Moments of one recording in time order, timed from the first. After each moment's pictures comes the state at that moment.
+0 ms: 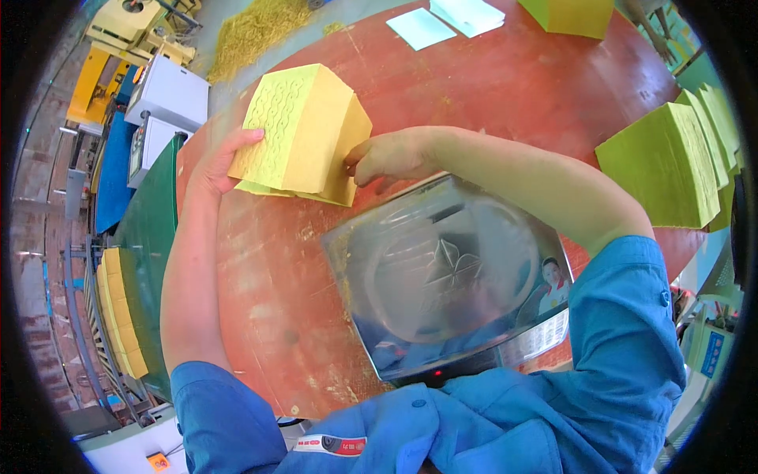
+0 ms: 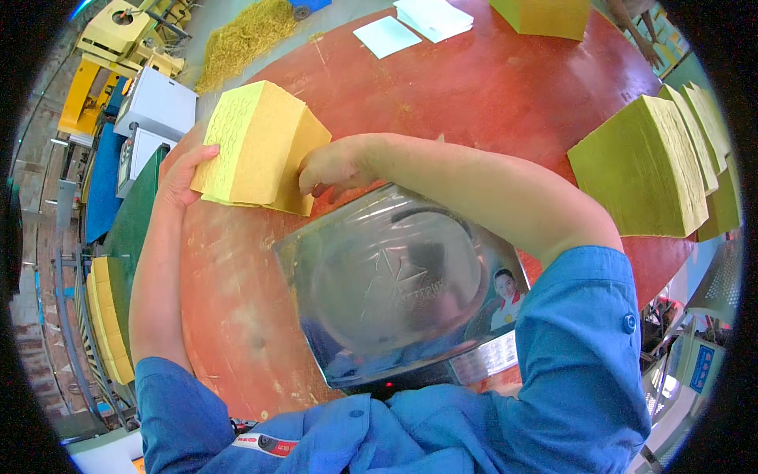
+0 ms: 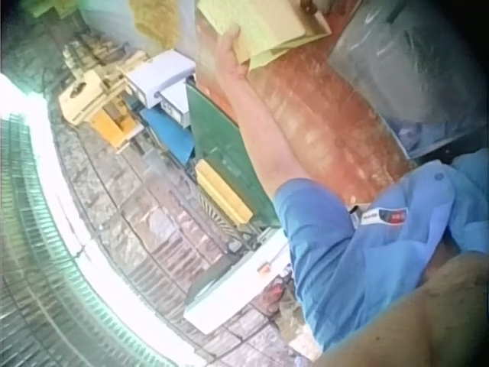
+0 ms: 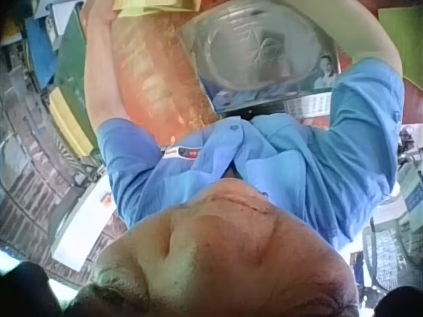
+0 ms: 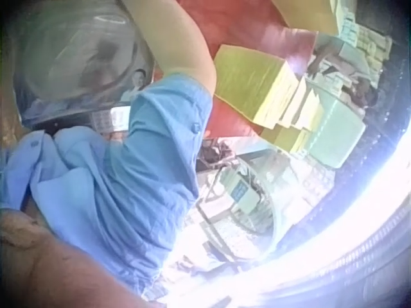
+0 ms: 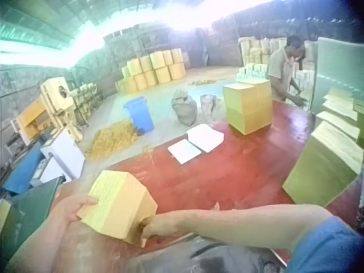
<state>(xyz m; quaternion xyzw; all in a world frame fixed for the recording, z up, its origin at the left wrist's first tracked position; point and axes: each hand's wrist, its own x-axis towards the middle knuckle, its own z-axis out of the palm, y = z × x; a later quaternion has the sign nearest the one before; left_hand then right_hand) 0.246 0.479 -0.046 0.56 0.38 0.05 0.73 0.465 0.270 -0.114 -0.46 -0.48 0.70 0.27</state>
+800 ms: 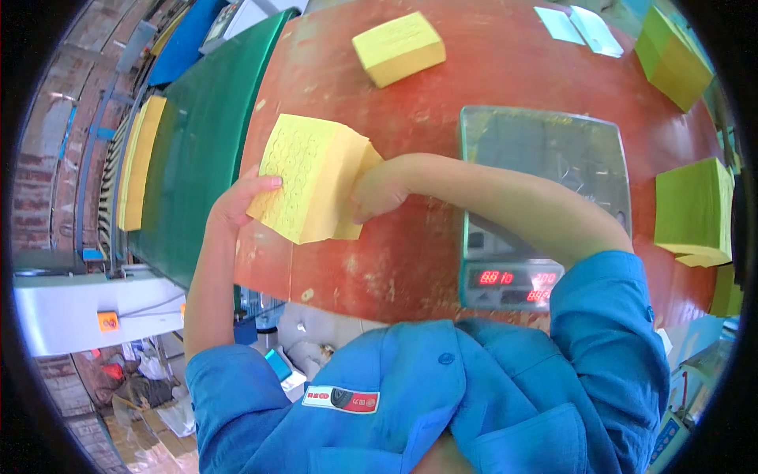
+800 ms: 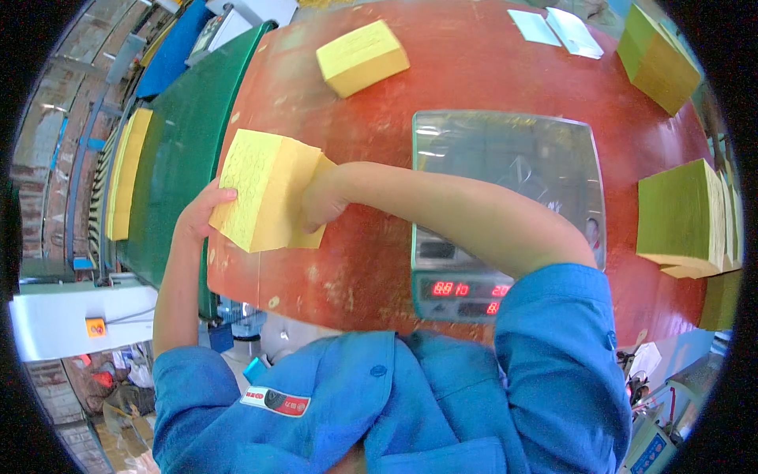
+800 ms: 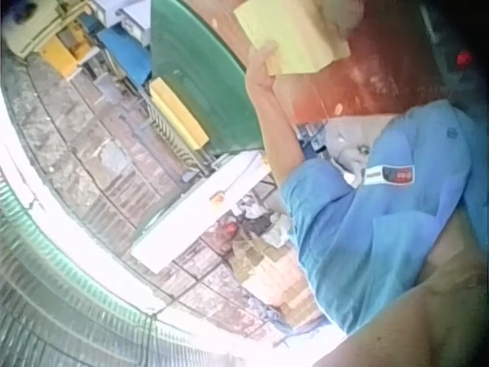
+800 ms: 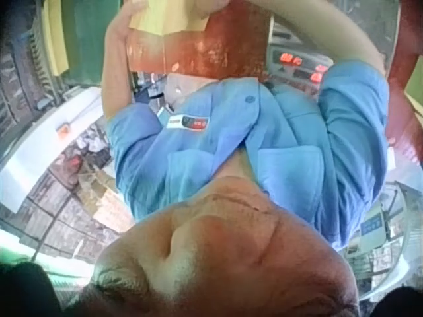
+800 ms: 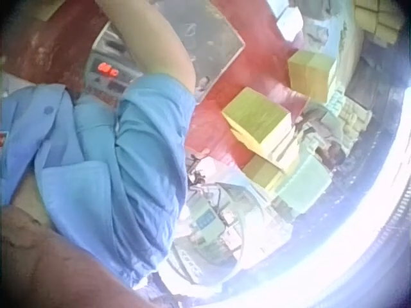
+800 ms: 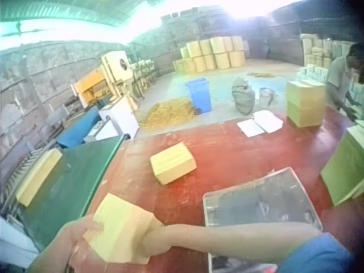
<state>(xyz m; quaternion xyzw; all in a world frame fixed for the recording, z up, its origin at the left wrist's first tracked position) -0.093 0.307 -0.038 0.51 0.47 0.13 0.71 0.170 0.257 -0.101 -0.27 -0.88 0.38 -0.05</state>
